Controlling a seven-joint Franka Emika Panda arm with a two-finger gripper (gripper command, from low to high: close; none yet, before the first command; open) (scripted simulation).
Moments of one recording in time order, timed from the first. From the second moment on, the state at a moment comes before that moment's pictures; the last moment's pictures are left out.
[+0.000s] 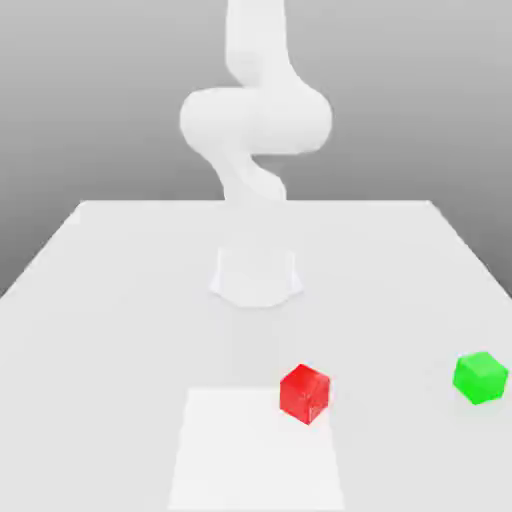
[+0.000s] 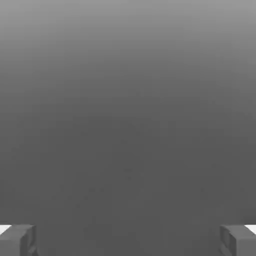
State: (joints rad) arm -0.02 -0.73 0.03 -2.36 0.02 2.35 0.87
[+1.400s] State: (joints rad) arm 0.12 -0.05 0.24 -2.84 0.03 2.79 1.71
